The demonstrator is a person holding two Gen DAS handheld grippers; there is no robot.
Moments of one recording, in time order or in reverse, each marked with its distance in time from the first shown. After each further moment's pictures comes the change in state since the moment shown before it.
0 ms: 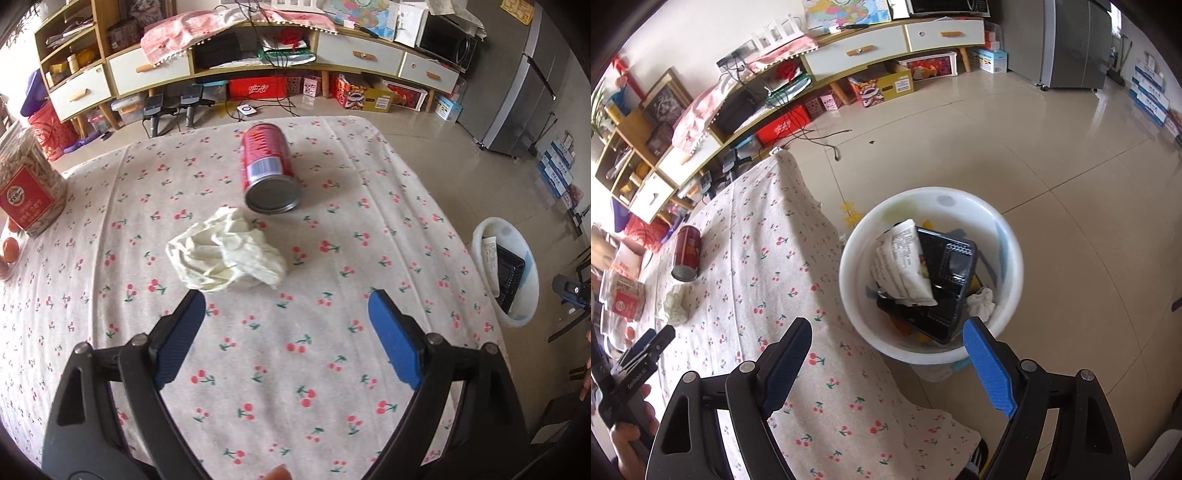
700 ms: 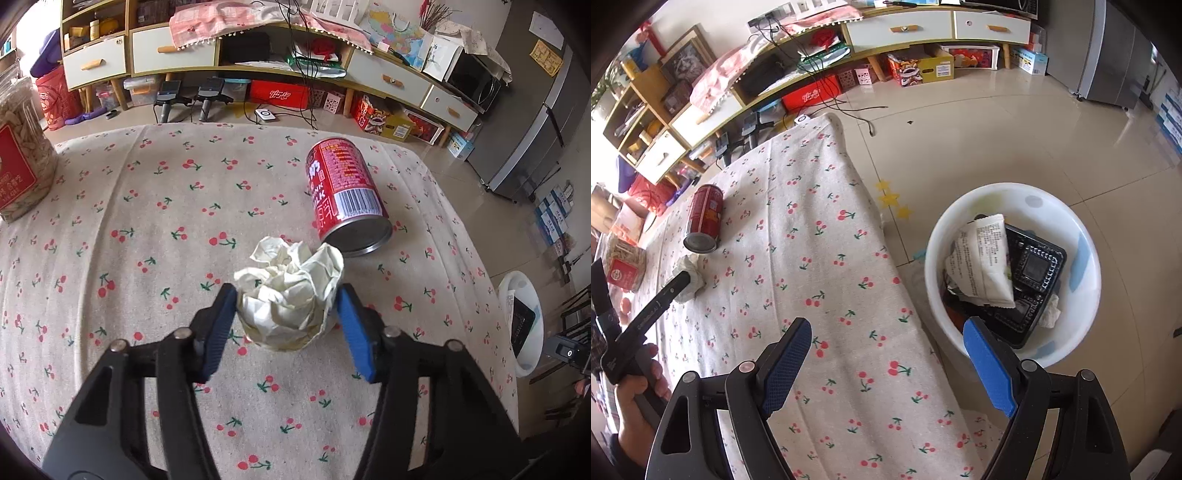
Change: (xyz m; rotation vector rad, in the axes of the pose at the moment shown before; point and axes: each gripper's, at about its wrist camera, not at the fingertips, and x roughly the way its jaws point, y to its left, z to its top) left arm 0.046 0.055 0.019 -0.135 -0.045 -0.076; right arm 0.036 0.087 0.002 -0.113 0.072 -0.001
